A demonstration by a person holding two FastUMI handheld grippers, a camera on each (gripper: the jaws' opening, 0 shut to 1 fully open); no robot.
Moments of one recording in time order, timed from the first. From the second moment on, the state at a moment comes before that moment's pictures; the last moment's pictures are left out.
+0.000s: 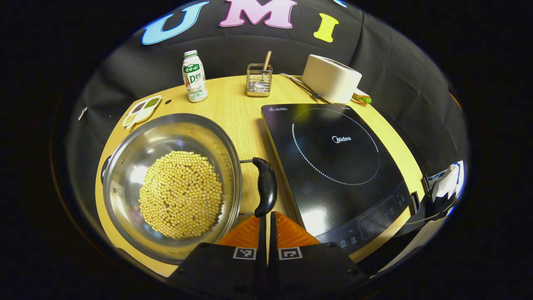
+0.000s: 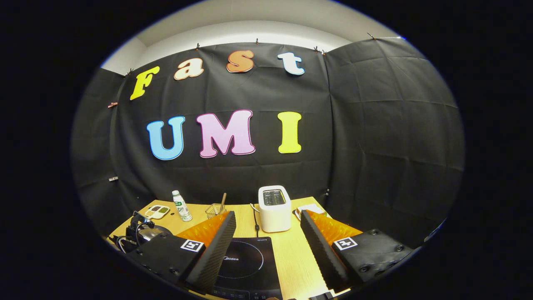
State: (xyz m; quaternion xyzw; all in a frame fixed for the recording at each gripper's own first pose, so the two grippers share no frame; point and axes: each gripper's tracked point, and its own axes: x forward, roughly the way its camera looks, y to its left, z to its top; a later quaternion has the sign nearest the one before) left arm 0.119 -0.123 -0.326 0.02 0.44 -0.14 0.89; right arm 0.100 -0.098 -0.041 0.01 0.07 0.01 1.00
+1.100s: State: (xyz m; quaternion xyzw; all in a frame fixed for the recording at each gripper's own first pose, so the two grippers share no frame) left arm 0.175 -0.128 -0.329 -0.04 0.42 -0.02 0.91; right arm 0.139 -0.123 -0.081 0.04 0.12 0.11 0.99
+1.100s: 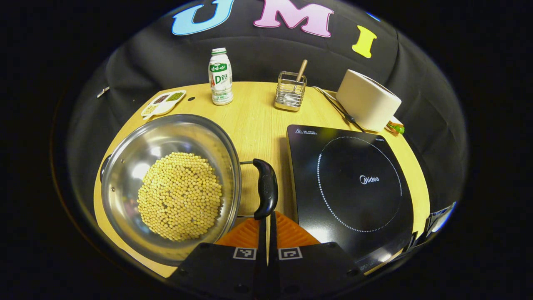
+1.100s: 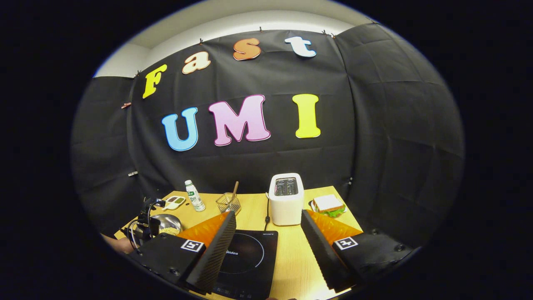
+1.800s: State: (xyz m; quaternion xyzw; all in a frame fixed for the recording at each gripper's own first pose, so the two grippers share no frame) left arm 0.141 -0.091 -0.231 -0.11 0.30 -0.02 0.95; right arm 0.125 -0.090 -0.108 0.03 0.15 0.09 0.98
